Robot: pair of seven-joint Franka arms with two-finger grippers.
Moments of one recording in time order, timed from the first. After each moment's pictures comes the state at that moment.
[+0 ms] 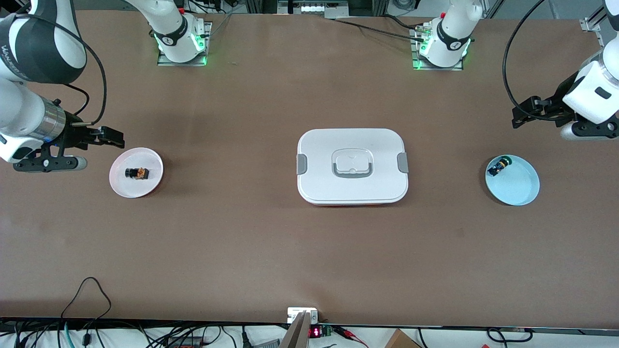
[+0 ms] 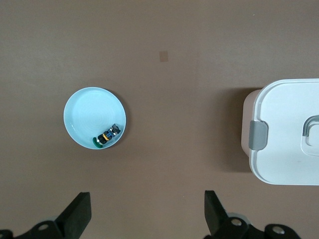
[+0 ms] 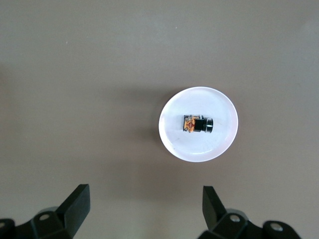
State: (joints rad) left arm 0.03 0.02 -0.08 -1.61 0.02 1.56 -0.09; right arm 0.14 0.16 -0.11 -1.68 0.01 1.71 -0.03
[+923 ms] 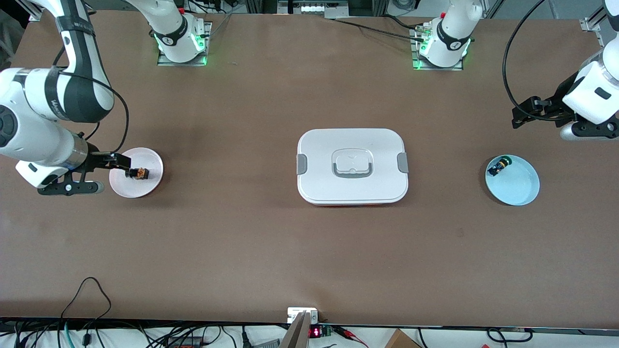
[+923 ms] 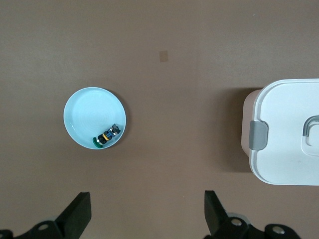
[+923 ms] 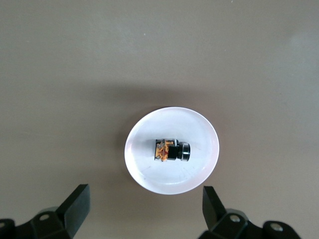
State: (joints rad) left arm 0.03 0.02 -0.08 -1.61 0.02 1.56 -0.09; right arm 0.11 0.27 -0.11 -1.80 -0.09 1.95 -0.03
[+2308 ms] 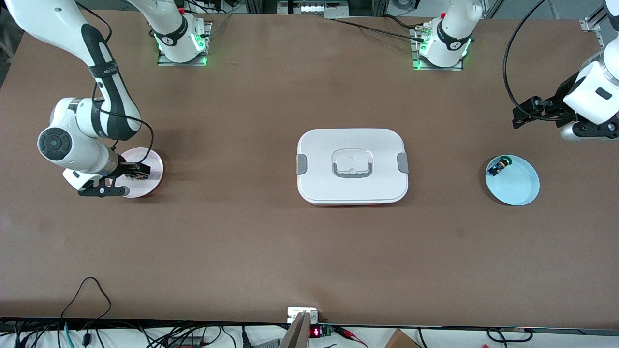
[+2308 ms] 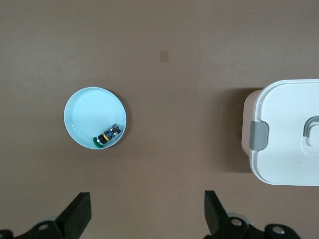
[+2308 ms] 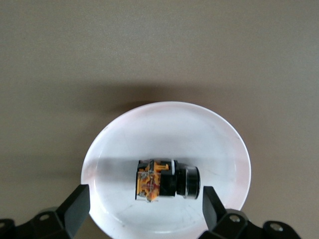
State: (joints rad) left arm 0.03 0.02 -0.08 -1.61 0.02 1.56 -0.09; right arm 0.05 0.39 -0.11 -2.06 -0.09 2.36 -0.03
